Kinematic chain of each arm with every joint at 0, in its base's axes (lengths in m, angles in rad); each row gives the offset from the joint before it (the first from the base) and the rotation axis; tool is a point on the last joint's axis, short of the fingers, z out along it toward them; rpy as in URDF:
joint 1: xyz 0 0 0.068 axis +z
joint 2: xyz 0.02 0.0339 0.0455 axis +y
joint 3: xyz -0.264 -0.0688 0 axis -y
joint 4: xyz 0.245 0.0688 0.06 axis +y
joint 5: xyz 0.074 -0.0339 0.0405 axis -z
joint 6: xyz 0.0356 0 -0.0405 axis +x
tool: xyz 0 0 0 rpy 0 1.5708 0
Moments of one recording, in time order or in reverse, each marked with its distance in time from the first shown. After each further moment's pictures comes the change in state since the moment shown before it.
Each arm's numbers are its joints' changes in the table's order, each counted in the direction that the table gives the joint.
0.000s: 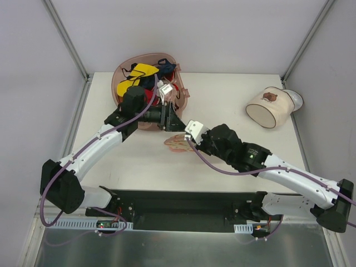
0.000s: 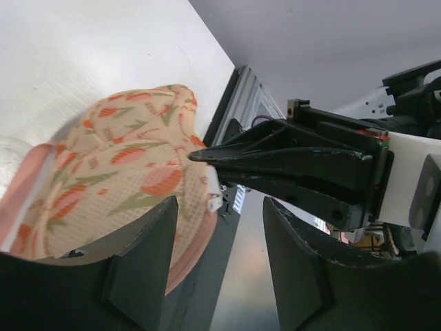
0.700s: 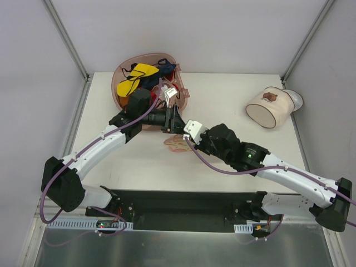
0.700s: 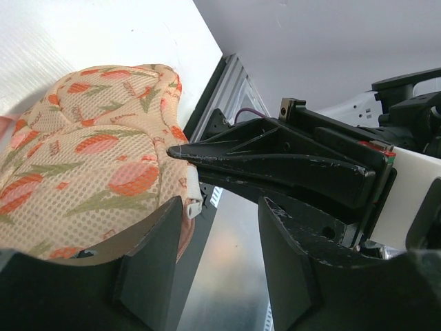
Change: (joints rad) left arm -0.073 0.013 -0.014 0.001 -0.031 -0.118; right arm -0.001 0.019 0.000 -0.019 0.006 0.000
